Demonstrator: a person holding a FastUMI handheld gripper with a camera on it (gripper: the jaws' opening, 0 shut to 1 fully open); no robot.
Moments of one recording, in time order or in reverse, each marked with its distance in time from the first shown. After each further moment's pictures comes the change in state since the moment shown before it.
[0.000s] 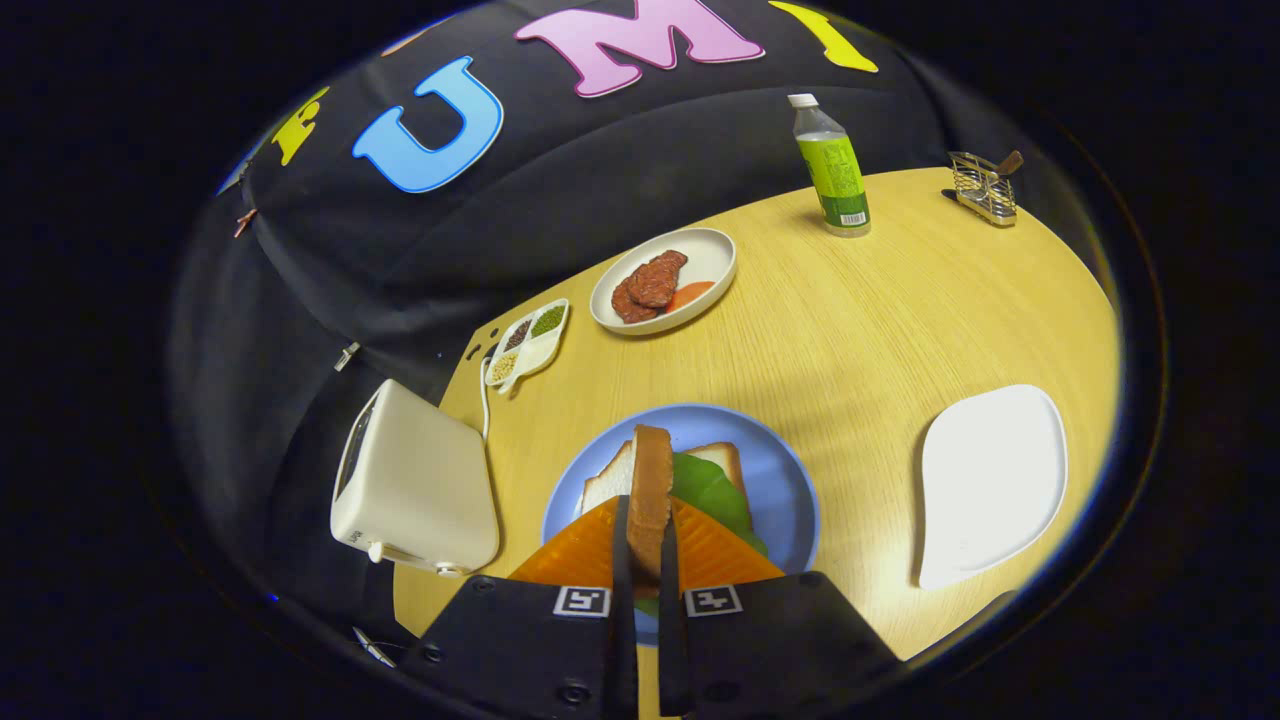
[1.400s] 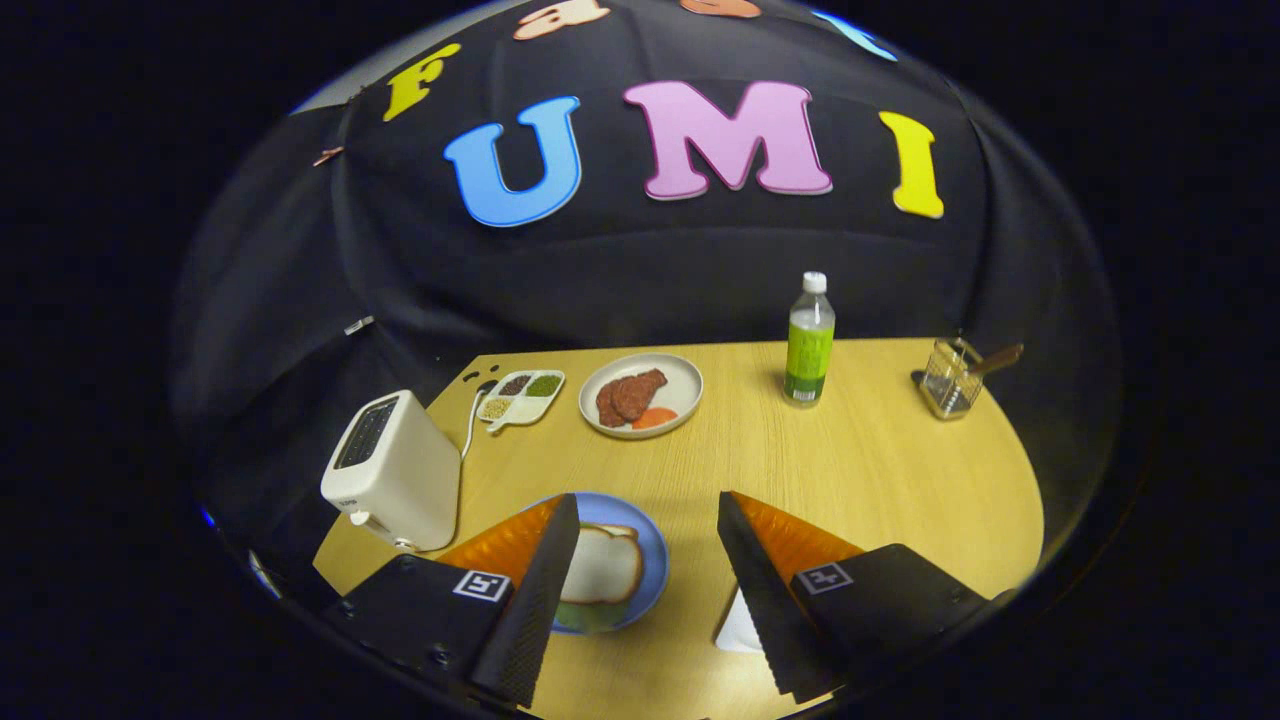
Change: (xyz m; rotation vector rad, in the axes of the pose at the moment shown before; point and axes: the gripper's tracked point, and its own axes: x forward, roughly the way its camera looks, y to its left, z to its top) arm -0.129 -0.004 0.122 -0.428 -0.260 -0.053
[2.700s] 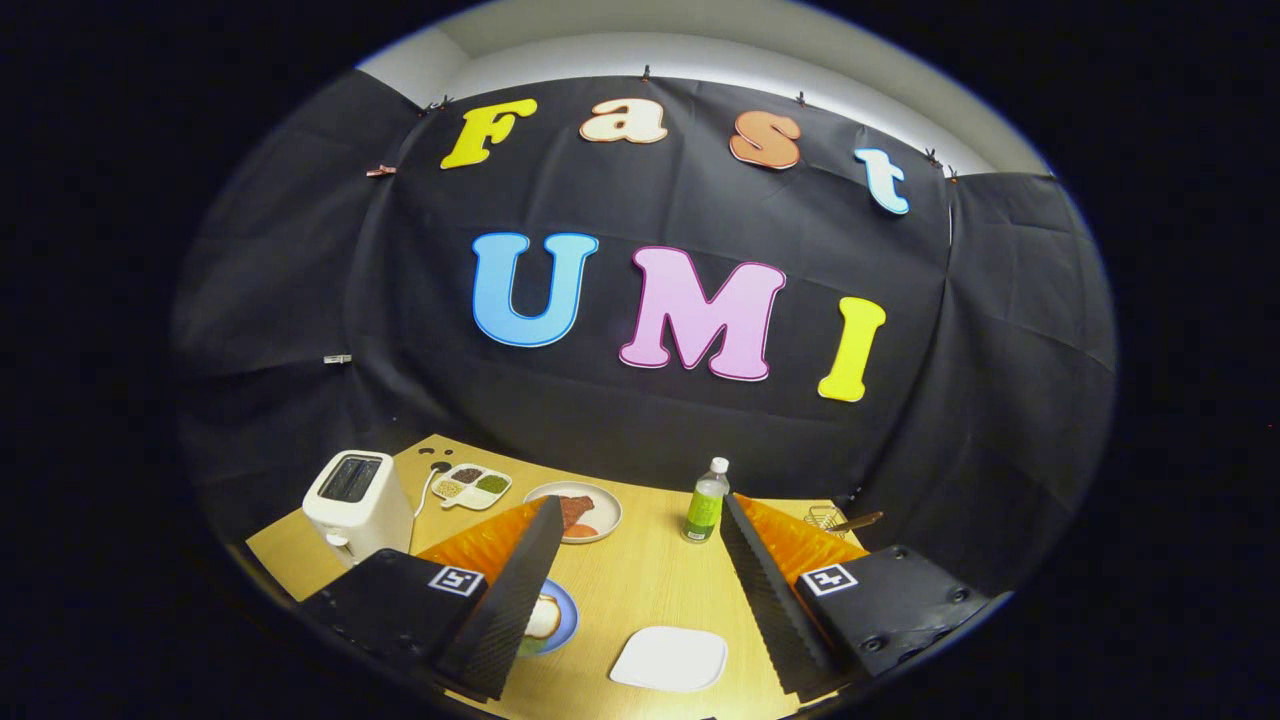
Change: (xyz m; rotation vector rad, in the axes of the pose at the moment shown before) arm -0.123 -0.011 0.095 -0.195 -0.342 -0.204
